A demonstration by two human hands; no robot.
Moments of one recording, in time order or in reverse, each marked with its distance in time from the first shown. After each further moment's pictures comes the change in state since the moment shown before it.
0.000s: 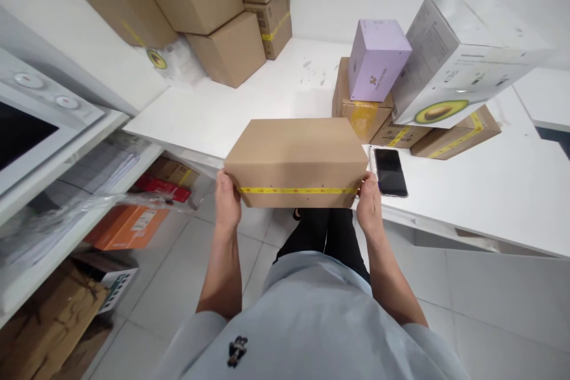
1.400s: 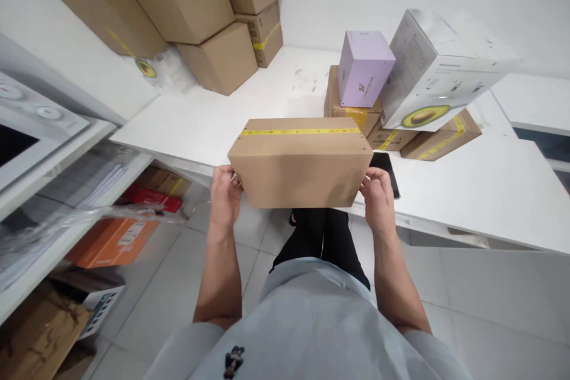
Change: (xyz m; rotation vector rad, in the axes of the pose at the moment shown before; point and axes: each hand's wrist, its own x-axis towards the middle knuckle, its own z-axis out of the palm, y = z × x) left_hand 0.022 0.022 0.016 -0.270 -0.090 -0.115; right_hand 0.019 -0.002 -0.021 0.260 -0.012 -0.016
